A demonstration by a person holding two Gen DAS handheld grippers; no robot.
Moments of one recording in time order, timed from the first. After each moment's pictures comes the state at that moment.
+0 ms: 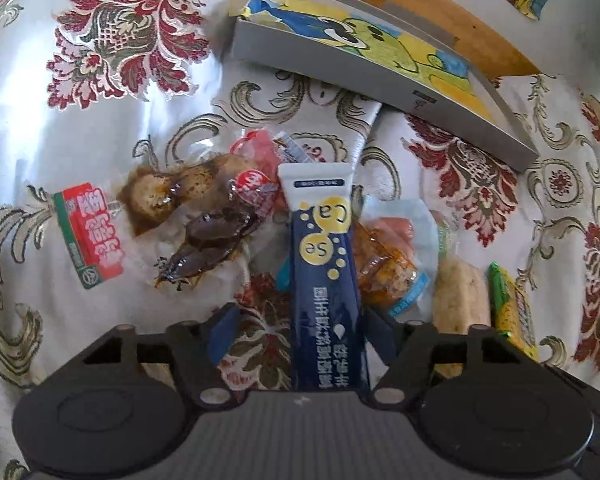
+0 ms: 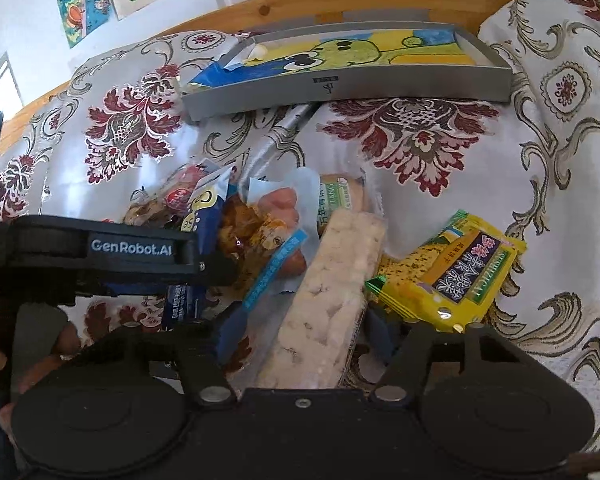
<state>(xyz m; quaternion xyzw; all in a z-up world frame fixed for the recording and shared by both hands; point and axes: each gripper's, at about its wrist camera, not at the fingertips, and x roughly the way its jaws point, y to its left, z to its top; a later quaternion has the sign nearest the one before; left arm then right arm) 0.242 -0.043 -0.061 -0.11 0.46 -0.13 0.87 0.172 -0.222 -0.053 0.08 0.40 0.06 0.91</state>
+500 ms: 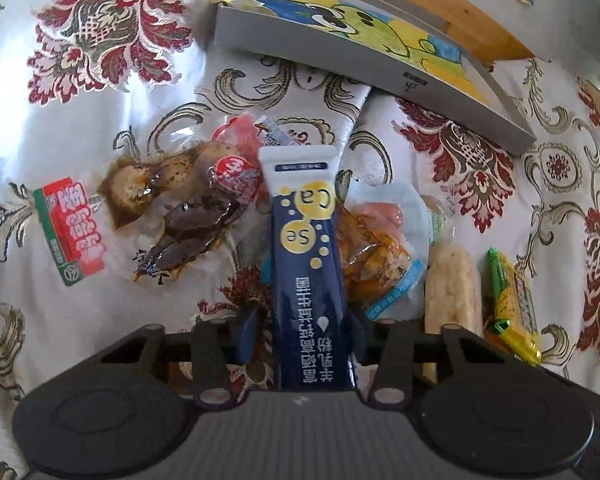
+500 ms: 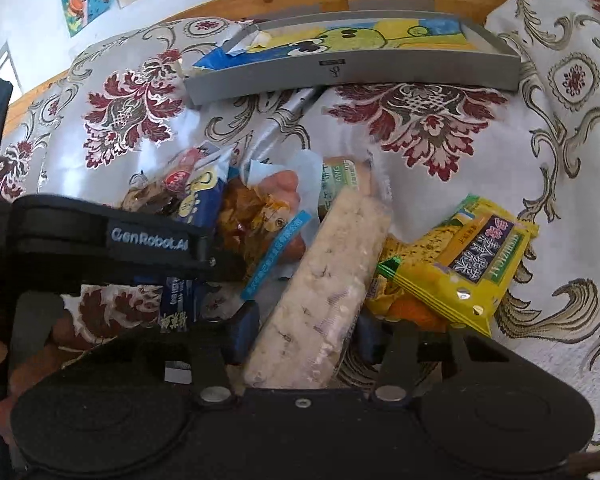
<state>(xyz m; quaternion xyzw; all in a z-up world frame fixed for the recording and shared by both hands) 0.246 -0.053 -0.066 -0.09 0.47 -0.14 0.87 0.174 -0.216 -0.063 0.08 0.41 0.06 0.91</state>
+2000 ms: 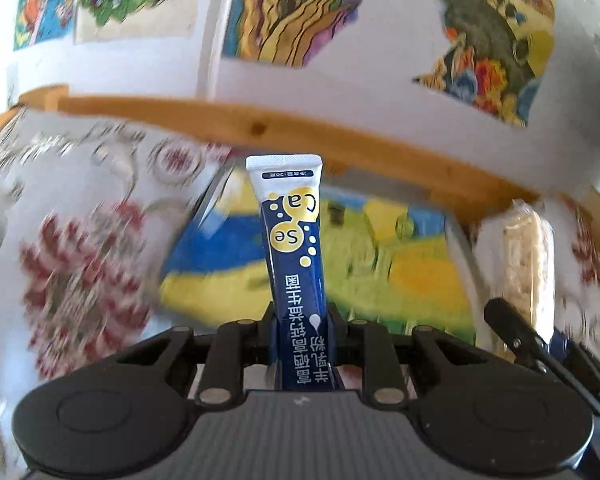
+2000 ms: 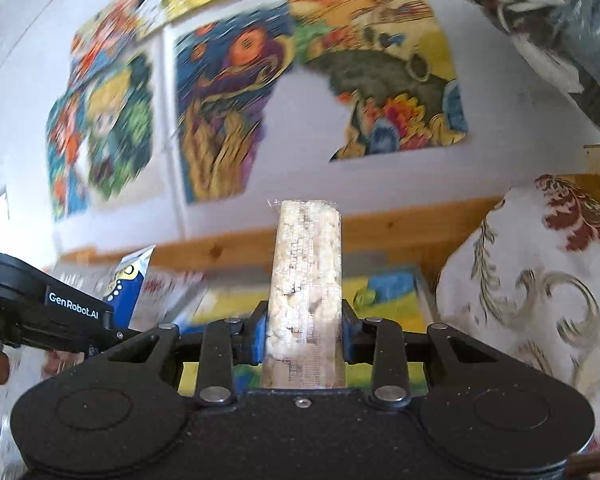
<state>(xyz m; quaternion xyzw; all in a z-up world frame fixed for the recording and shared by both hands) 0.345 -0.119 0.088 -0.07 0.33 -0.08 0.94 0.285 -0.325 0.059 0.10 0.13 0.03 0.99</state>
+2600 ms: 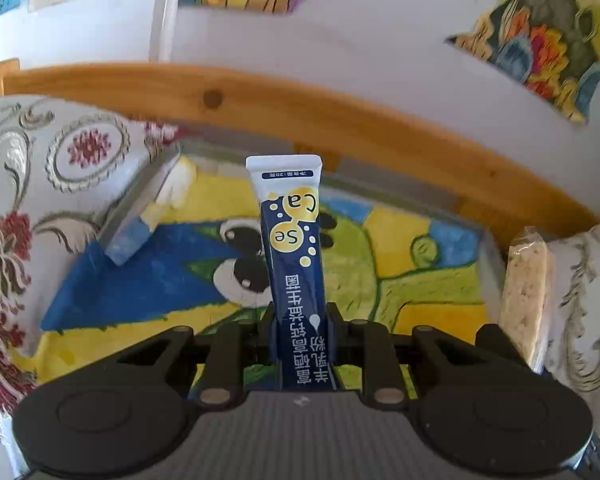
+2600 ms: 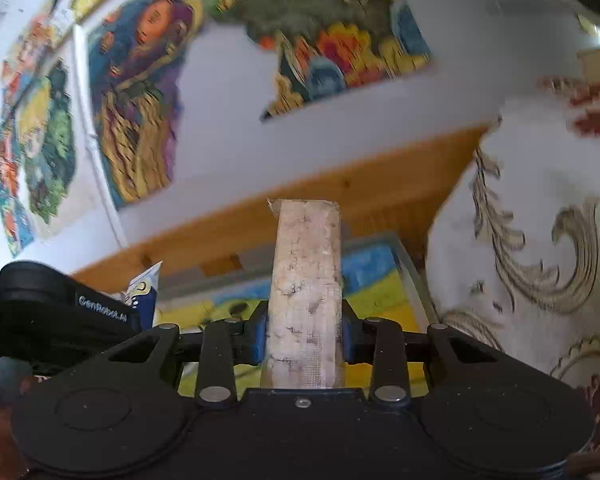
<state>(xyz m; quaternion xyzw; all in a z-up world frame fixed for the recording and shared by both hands) 0.460 -0.171 0.033 -0.09 0.38 -0.05 0.92 0.381 -0.366 -0.004 0.18 0.17 0.00 0.97</state>
